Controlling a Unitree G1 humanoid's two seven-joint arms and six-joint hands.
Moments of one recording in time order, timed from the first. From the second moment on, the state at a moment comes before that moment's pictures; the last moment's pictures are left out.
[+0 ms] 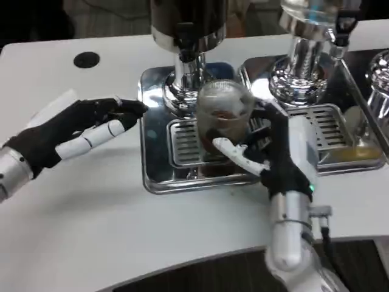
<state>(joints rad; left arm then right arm) -0.48 0.63 -0.05 0.84 0.09 -0.70 -0.51 -0.33 0.01 0.24 0.60 -0.47 -0.20 -0.63</state>
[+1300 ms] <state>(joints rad) -0.39 0.65 -0.04 0.75 0.09 -0.73 -0.51 -0.13 0.01 0.26 0.27 -0.49 -0.12 -0.47</state>
